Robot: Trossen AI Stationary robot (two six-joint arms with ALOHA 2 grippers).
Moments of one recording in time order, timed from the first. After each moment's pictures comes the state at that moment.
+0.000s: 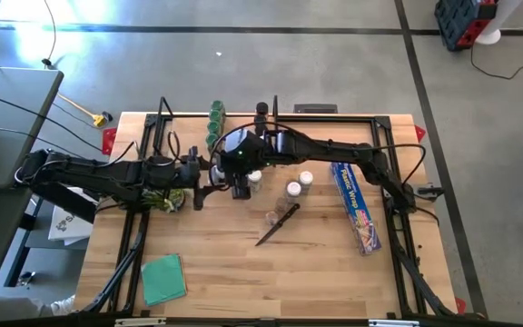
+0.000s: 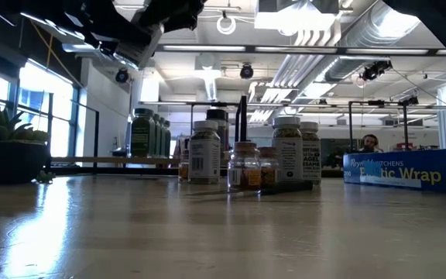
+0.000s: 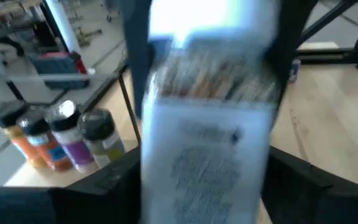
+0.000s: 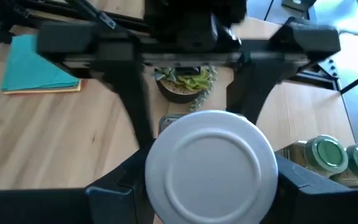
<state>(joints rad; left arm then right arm) -0.05 0.83 0.52 0.02 -0.26 0.03 -0.05 2.21 2.35 -0.86 -0.04 -0.24</state>
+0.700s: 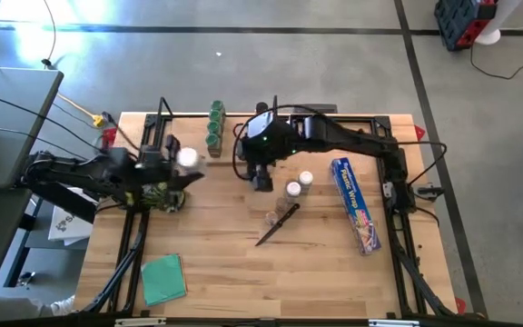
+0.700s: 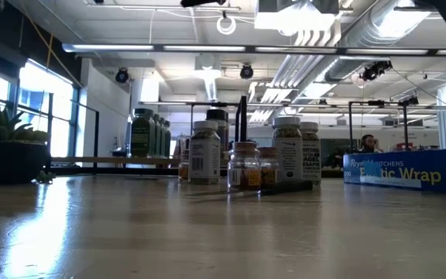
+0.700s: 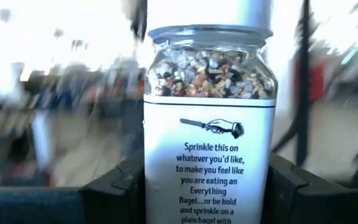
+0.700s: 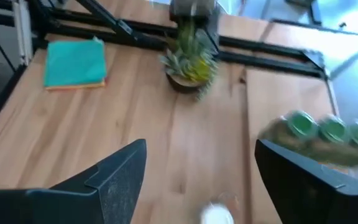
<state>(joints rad) -0.13 0.59 0.54 0.30 -0.20 0.11 -0.04 2.05 2.34 -1.03 -0.08 -0.21</state>
